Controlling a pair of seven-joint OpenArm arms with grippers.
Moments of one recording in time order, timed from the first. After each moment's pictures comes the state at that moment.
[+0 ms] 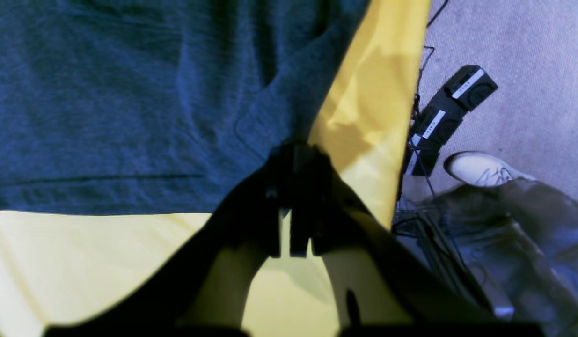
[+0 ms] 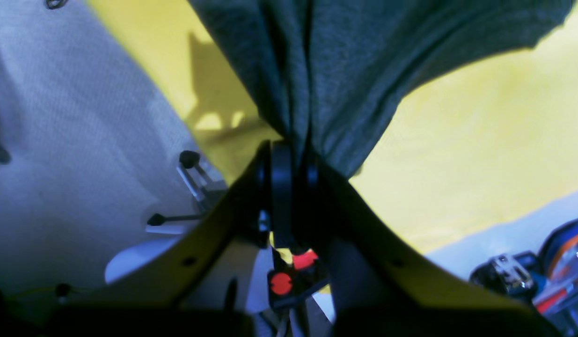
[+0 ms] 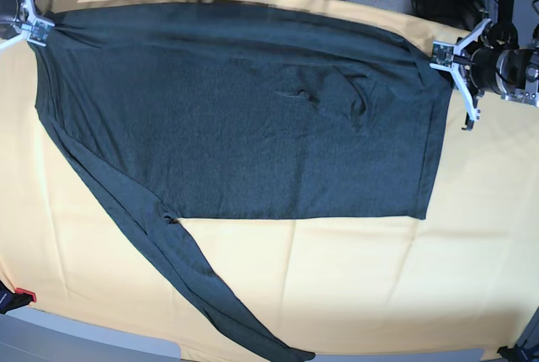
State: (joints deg) left arm -15.9 -82.6 54.1 115.9 -14.8 -44.1 19.5; right arm -63.0 57.0 33.0 121.8 26.5 42.0 -53.7
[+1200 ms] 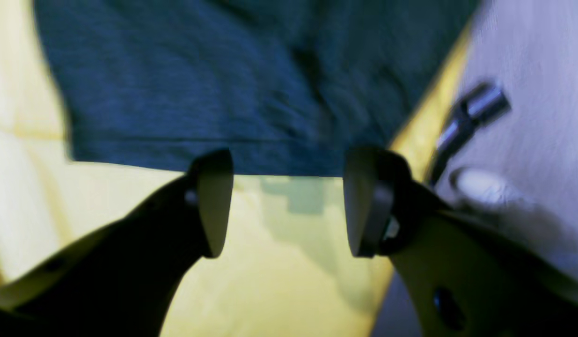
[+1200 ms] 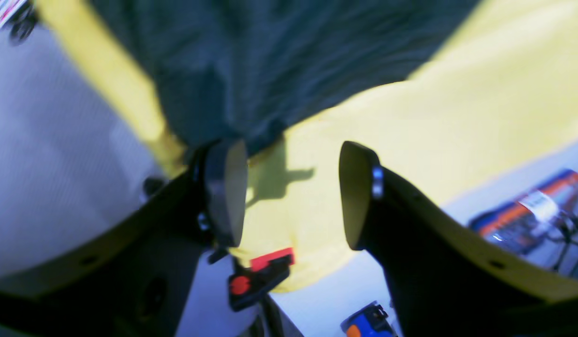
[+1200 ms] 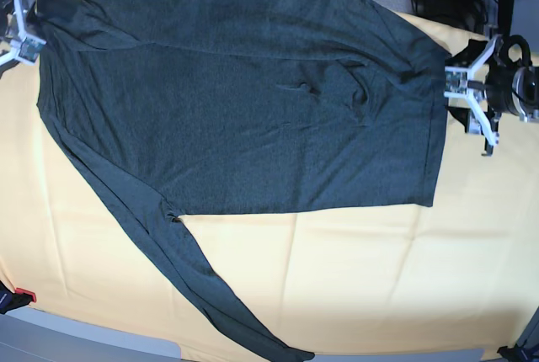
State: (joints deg) left arm -26.9 -85.7 54.1 118.8 -31.7 -40.5 28.1; right arm -63.2 57.0 45.7 128.0 33.2 42.0 -55.4
